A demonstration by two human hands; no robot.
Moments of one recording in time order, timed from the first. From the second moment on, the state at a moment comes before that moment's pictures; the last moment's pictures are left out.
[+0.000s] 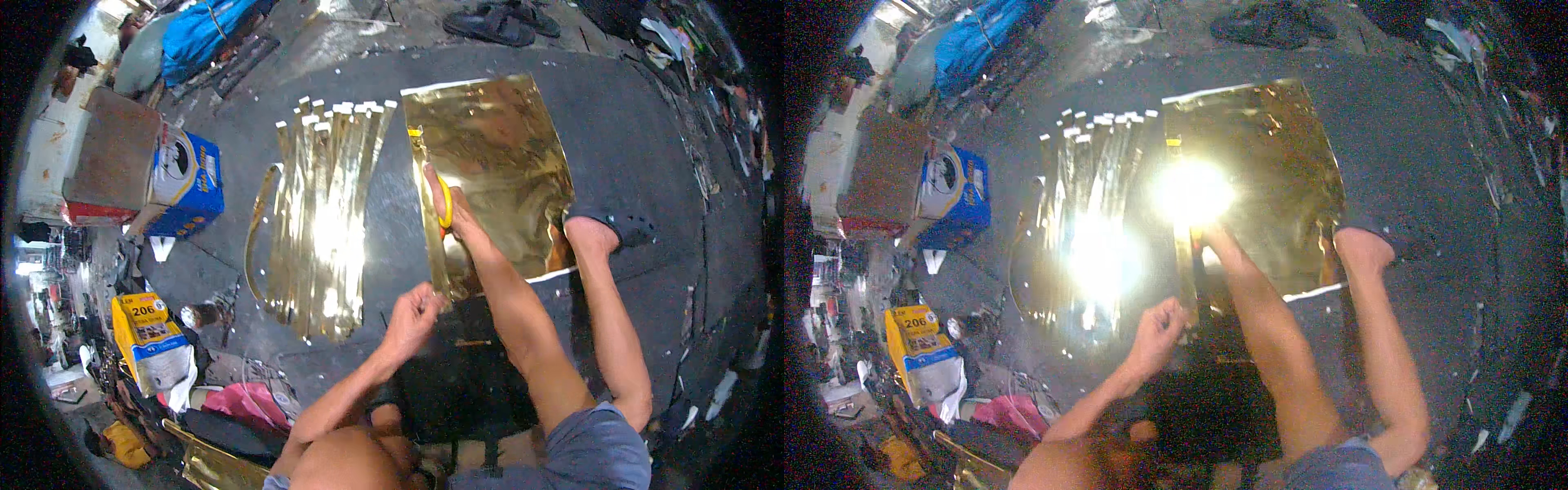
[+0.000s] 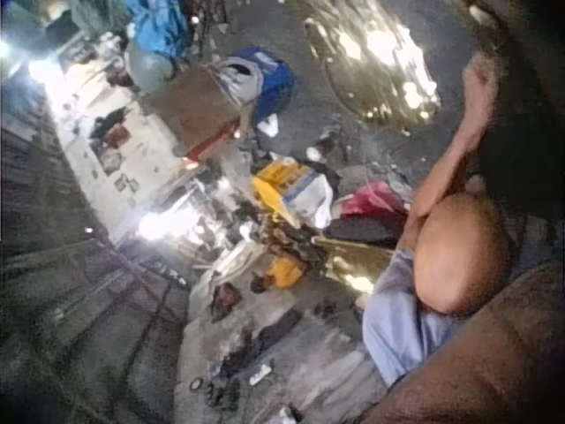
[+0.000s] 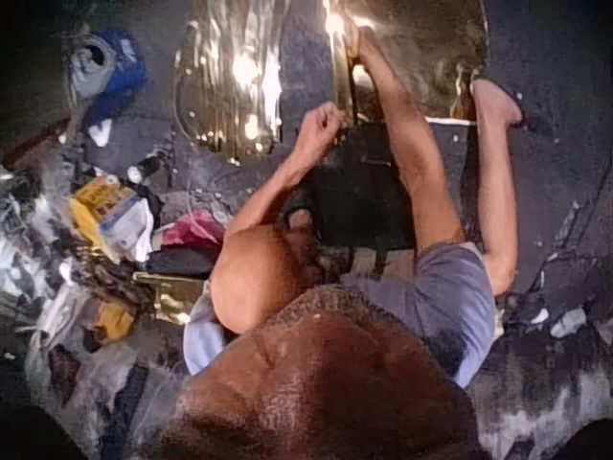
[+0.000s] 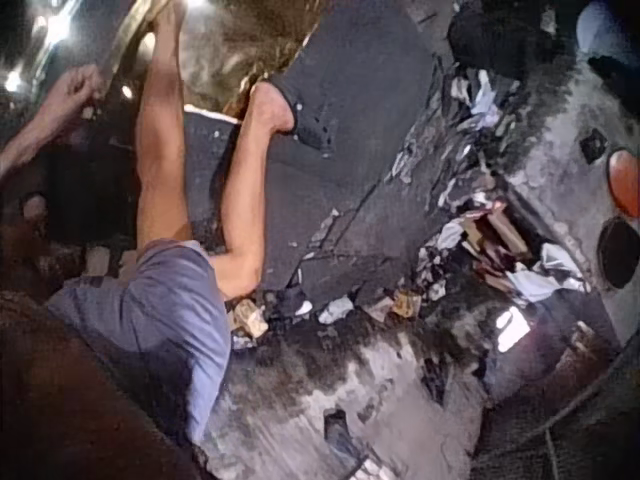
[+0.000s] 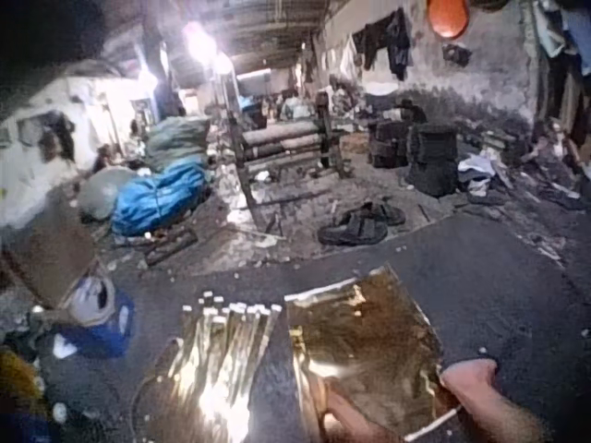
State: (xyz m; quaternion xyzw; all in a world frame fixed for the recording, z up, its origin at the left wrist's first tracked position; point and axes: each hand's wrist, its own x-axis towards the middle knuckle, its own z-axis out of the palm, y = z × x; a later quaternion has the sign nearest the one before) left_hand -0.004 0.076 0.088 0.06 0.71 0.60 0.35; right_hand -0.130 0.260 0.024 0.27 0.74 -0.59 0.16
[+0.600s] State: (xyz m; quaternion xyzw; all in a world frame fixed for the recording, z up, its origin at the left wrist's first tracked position) left_hand -0.006 0.030 0.140 0.05 0.73 0.59 0.34; right_hand -0.280 0.308 0.017 0.28 0.65 -0.70 0.11
